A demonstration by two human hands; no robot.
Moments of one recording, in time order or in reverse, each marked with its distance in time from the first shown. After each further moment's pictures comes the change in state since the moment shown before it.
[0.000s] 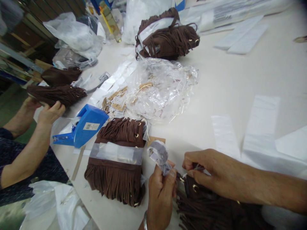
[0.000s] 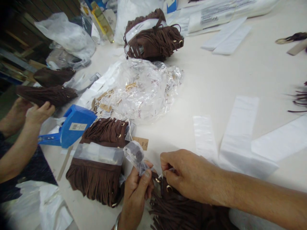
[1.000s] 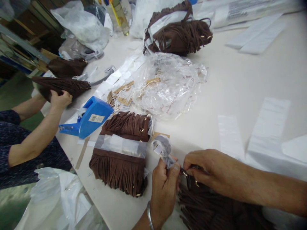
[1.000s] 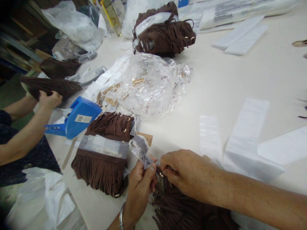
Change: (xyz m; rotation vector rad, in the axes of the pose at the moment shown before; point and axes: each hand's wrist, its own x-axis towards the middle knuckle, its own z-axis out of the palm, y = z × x) left_hand 0.000 0.005 0.002 -0.001 0.016 0.008; right_hand 0.004 -0.004 0.007 -0.087 -0.027 -0.055
